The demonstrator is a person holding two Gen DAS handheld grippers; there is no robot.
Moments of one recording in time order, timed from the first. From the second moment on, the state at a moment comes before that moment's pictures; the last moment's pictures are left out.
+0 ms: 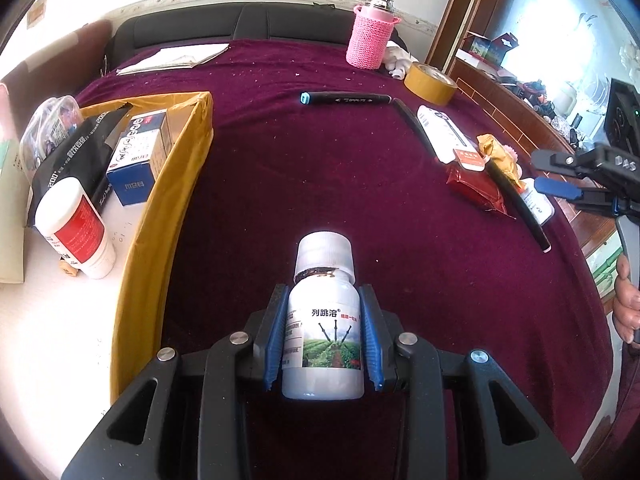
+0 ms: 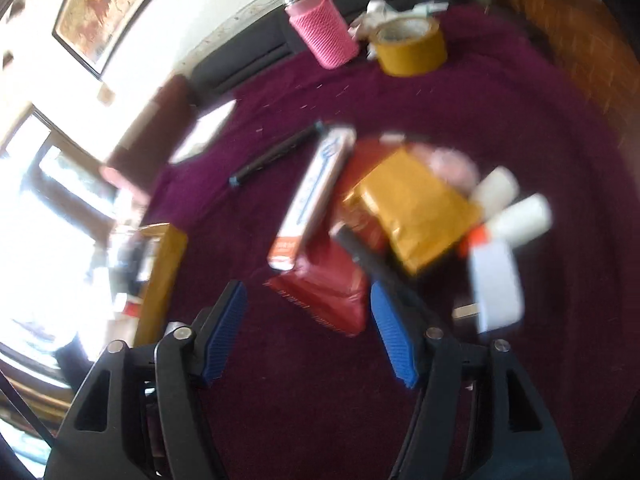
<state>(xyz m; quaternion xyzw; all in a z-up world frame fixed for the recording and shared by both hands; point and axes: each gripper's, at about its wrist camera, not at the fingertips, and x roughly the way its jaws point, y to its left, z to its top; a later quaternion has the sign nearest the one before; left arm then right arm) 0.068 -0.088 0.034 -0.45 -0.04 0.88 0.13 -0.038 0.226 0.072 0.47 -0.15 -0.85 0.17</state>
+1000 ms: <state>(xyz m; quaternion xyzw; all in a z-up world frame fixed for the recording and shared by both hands) 0.090 -0.103 0.055 -0.41 -0.09 0.89 0.16 0.020 0.222 0.052 0.47 -0.19 -0.85 0.14</state>
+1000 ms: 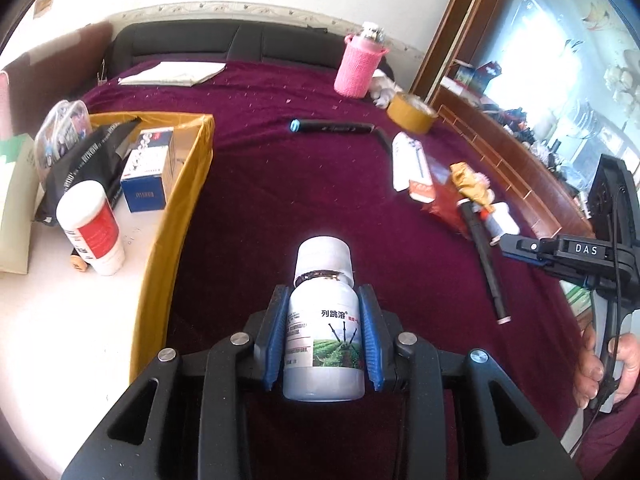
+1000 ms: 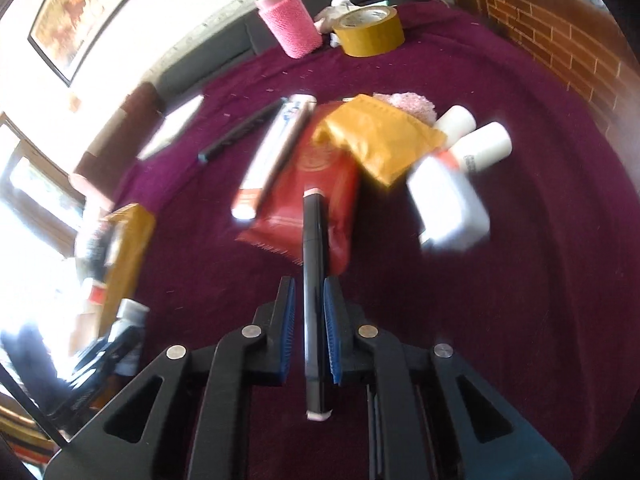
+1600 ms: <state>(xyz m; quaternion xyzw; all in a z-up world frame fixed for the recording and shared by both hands) 0.137 -0.158 0.081 -0.37 -0.15 0.90 0.16 0.005 0.182 0.029 0.47 -0.08 -0.88 0.04</state>
